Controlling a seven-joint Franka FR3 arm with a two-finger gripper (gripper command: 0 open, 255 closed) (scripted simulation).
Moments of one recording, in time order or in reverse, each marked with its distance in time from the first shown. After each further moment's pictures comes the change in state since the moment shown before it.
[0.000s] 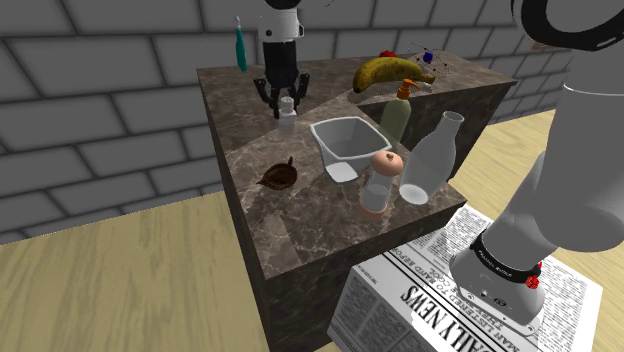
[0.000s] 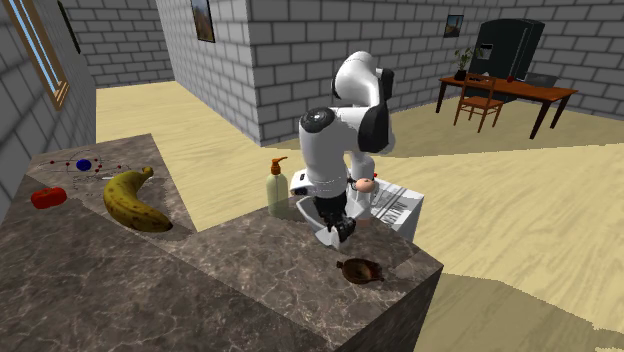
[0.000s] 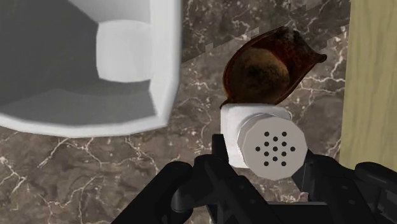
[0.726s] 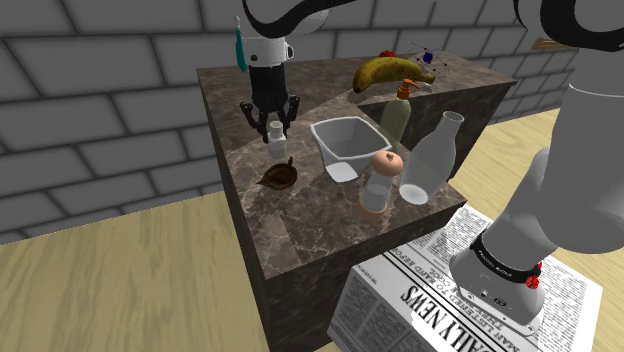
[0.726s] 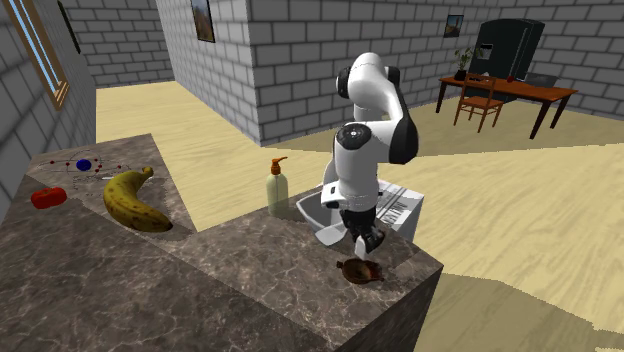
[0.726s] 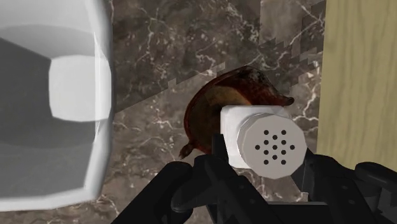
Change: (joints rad) arm 0.070 -0.028 0.041 -0.122 0.012 0.106 0.101
